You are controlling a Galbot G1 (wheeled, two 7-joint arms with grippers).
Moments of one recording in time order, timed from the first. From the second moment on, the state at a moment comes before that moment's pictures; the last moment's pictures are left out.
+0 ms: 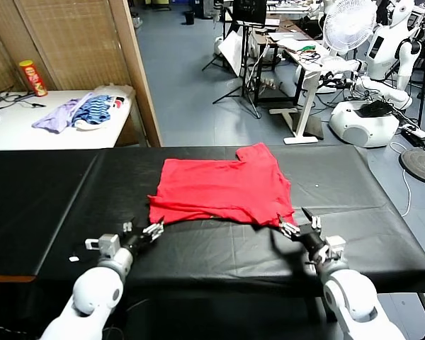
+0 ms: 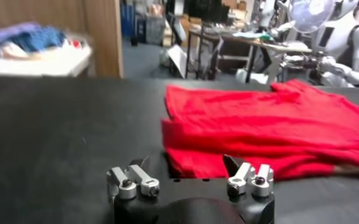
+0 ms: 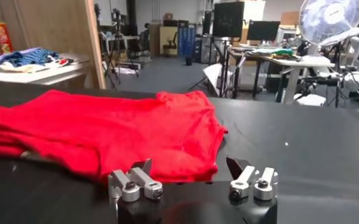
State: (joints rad) left arm 1.27 -1.14 -0.41 -1.84 -0.57 0.39 -0.09; right arm -1.38 1.19 0.49 1.90 0.33 -0.30 -0.03
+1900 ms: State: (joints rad) left arm 1.62 -0.95 -0.54 -2.18 -0.55 0.53 -0.14; right arm -1.71 1.07 0.62 2.33 0.49 -0.59 0.05
